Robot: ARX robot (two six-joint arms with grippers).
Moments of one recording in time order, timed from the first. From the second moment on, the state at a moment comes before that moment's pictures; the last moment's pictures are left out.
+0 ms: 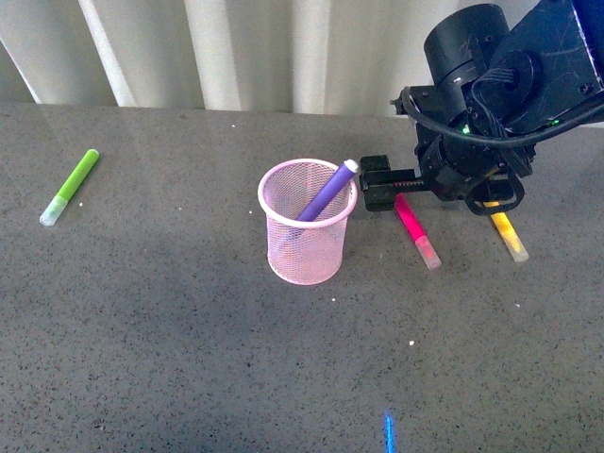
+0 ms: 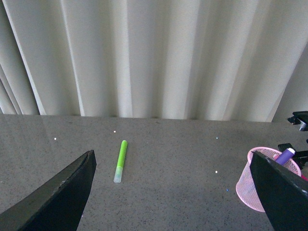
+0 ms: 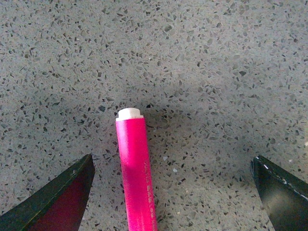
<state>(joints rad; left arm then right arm) 0.00 0.00 0.01 0.00 0.00 0.00 0.27 2.37 1.41 -0.02 0.08 0.12</state>
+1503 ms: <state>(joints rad) 0.00 0.00 0.01 0.00 0.00 0.00 0.27 1.90 1.01 0.84 -0.21 0.32</state>
